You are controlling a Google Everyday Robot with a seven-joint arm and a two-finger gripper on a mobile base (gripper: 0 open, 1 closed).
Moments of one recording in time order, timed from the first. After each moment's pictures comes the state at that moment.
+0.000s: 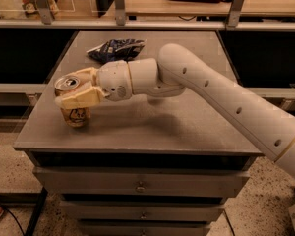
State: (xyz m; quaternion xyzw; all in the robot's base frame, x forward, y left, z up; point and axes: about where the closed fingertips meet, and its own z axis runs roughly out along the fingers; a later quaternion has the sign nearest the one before) arm 0.522 0.178 0.910 -0.55 0.47 0.53 0.45
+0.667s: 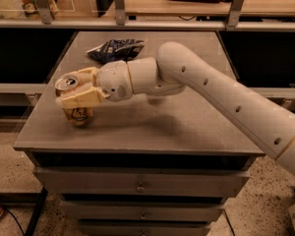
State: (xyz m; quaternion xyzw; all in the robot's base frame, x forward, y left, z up) arm 0.521 0.177 0.904 -0.57 0.47 0.52 0.44
